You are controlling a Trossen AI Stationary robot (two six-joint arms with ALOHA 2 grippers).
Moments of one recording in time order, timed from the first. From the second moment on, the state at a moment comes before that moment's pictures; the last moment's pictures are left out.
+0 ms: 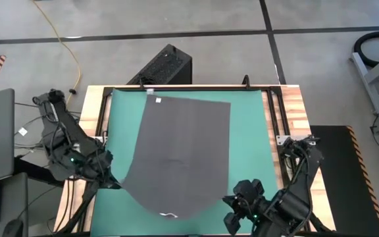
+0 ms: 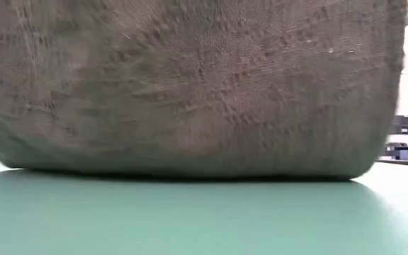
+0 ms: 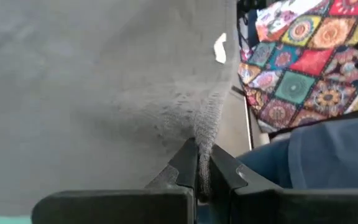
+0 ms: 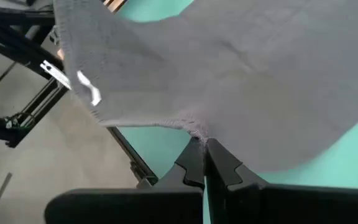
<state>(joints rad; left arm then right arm) -0.98 0.86 1.01 -0.68 -0.41 -1.12 0.88 1.99 2.33 -1.57 0.76 1.65</state>
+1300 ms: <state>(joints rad) -0.78 0.71 0.98 -0.91 -0.93 -0.76 0.47 1.69 1.83 -1.57 0.72 1.57</state>
